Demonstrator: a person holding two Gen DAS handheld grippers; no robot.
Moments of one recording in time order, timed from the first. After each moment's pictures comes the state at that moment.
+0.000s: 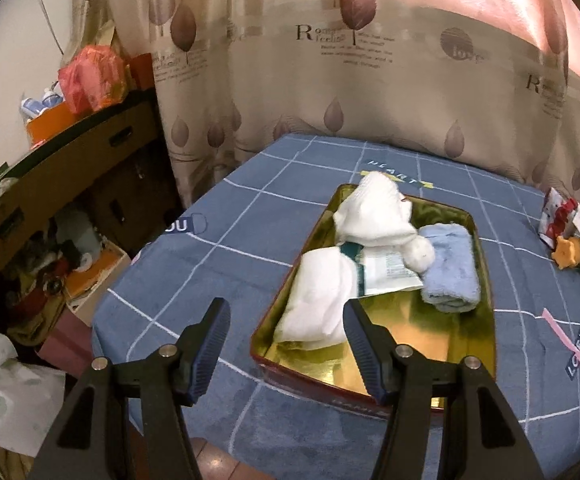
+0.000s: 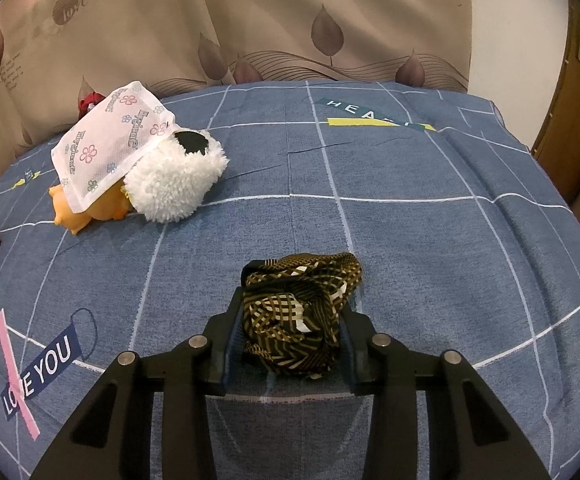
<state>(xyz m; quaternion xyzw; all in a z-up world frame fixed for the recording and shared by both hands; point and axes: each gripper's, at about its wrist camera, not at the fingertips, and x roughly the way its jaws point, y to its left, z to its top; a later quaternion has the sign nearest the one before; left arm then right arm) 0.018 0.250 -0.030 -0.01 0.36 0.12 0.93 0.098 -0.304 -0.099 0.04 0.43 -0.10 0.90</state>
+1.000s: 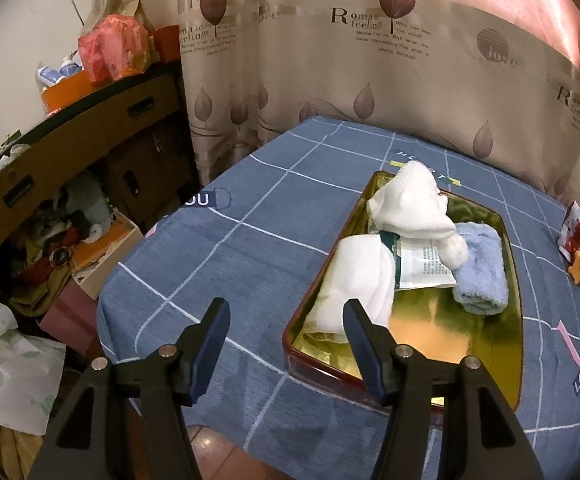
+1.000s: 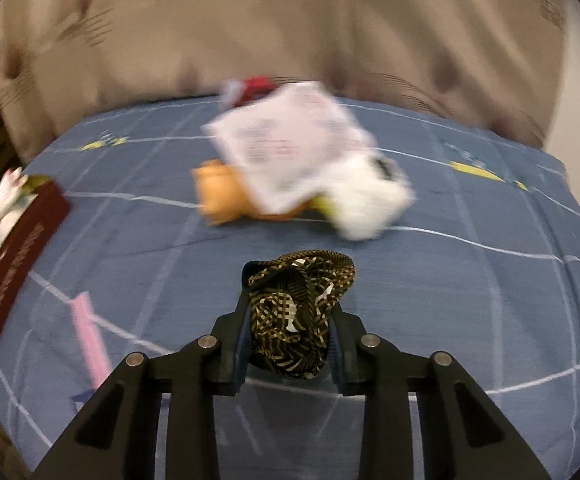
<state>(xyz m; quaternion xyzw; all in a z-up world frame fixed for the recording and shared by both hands) 0.022 0.275 -0.042 -0.05 0.38 0.15 0.91 0.106 -0.192 -0.079 -0.02 0.43 0.02 0.90</state>
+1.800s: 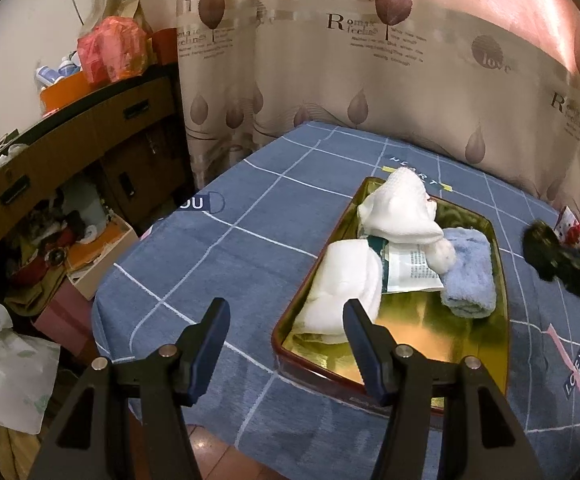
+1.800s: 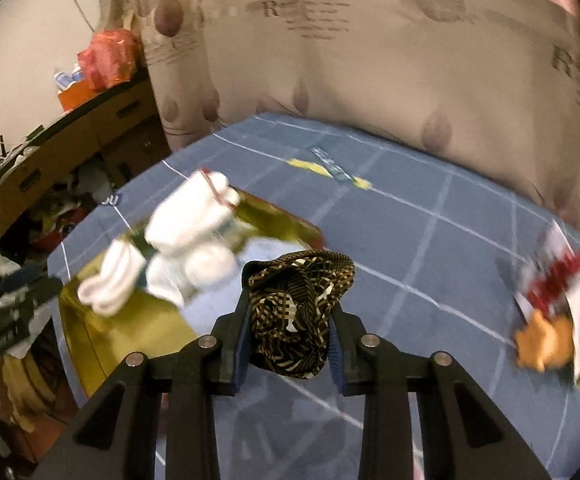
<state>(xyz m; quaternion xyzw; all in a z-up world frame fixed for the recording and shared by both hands) 0.019 0.270 -0.036 -0.06 0.37 0.14 0.91 0.141 0.043 -0.039 -0.07 0.39 0.24 0.89</state>
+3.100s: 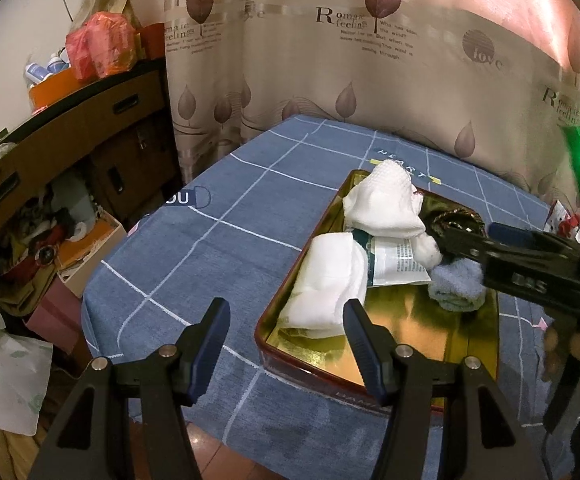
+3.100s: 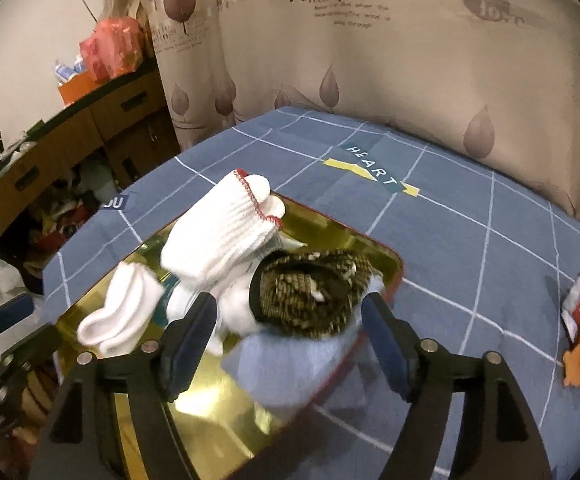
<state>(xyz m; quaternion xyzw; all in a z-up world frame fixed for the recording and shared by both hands) 0.020 0.263 -0.037 -0.06 0.39 0.12 0.91 0.155 0.093 -0.060 -0.07 0.39 0.24 0.88</state>
